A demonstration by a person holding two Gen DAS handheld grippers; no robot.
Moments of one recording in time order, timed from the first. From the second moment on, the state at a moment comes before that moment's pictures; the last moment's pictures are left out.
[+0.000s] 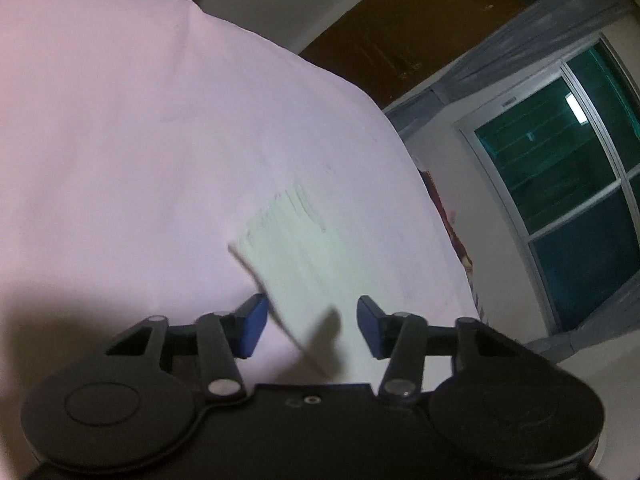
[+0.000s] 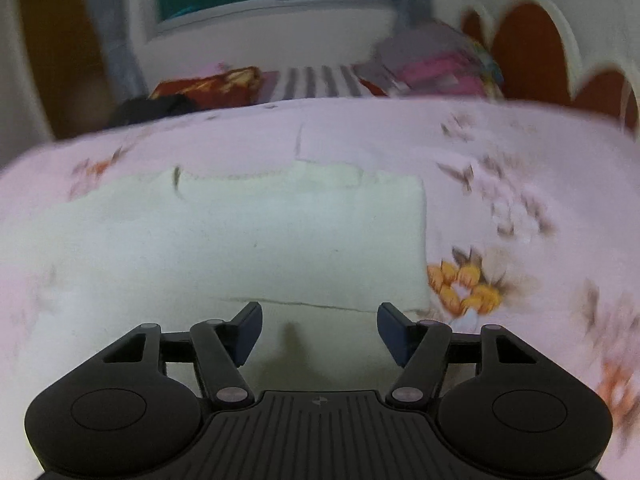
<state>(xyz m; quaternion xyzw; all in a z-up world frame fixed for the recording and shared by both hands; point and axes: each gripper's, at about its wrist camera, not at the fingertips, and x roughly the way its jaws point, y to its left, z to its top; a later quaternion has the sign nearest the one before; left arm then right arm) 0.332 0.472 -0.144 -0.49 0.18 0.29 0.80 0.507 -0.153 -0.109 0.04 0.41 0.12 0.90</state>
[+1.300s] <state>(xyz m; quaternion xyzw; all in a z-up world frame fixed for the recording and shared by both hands) 0.581 -0.026 -0.126 -0.04 0.41 -0.17 0.89 0.497 -0.284 -0.095 0.19 0.40 0.06 0.90</state>
